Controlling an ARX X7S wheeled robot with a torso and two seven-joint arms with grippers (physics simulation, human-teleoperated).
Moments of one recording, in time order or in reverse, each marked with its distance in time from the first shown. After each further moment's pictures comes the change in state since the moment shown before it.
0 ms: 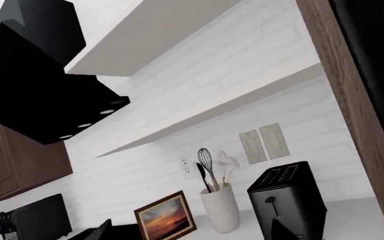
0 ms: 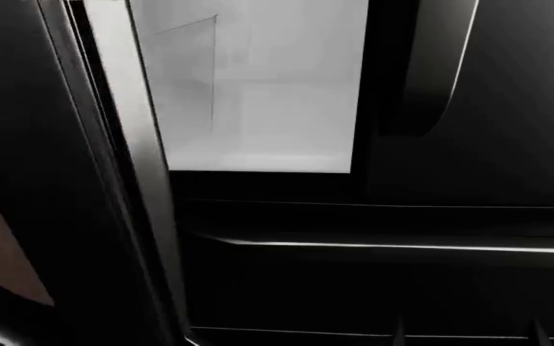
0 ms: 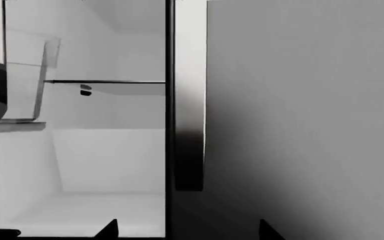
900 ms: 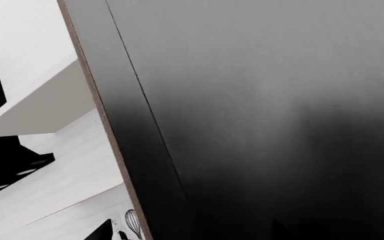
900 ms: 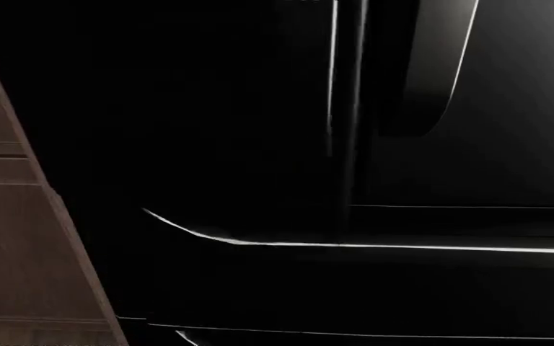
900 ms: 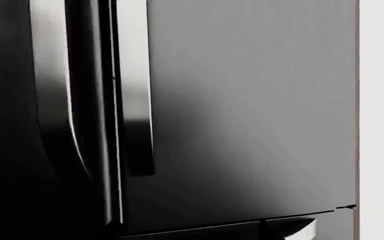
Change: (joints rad) left arm -0.334 0.395 0.174 -0.425 -0.025 0.105 -0.078; right arm -0.459 0.074 0.282 0.044 -0.196 -0.146 0.136
